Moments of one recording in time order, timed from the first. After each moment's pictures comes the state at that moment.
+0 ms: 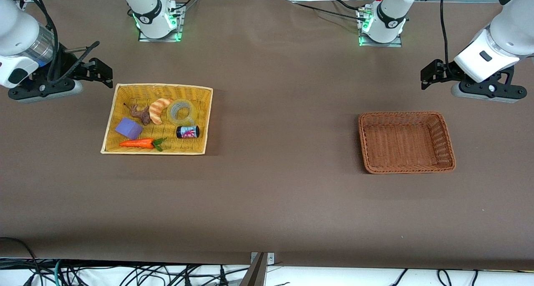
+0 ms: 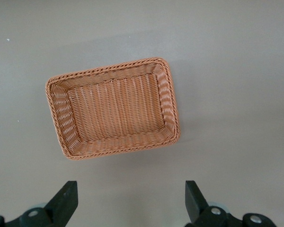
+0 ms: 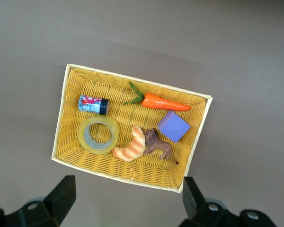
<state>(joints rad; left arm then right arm) -0.01 0.00 -0.12 -1.64 0.01 1.57 -0.01 -0.01 0.00 0.16 -1.66 -0.01 1.62 -0.06</state>
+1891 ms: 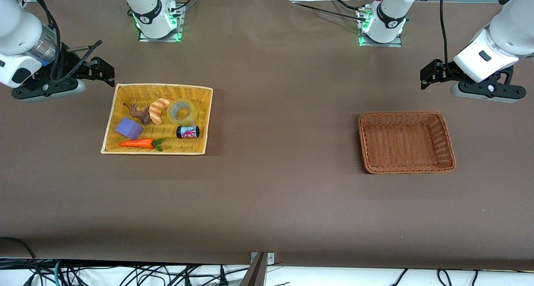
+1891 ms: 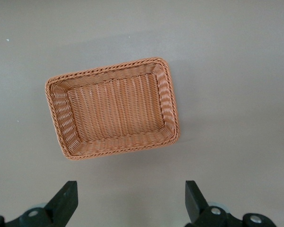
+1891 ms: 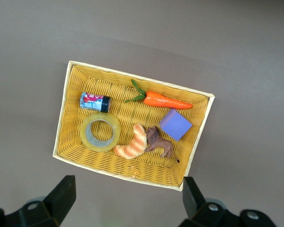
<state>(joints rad) -0.01 0.00 -0.12 -1.64 0.01 1.57 -0.01 -0.01 0.00 0.17 -1.66 -0.01 1.61 -0.06</state>
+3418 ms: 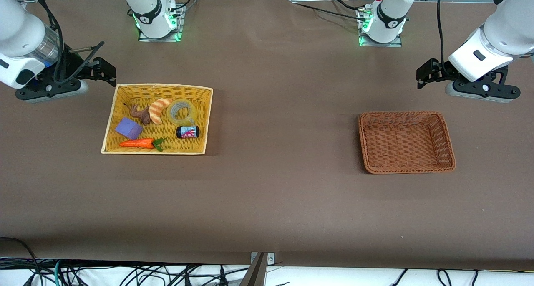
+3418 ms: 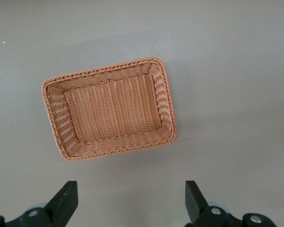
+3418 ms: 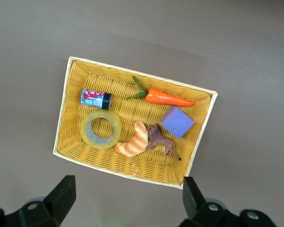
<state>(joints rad) -0.01 0.00 -0.14 -1.64 0.01 1.57 -0.01 0.00 0.01 0.17 -1.67 -0.01 1.61 -0.06</state>
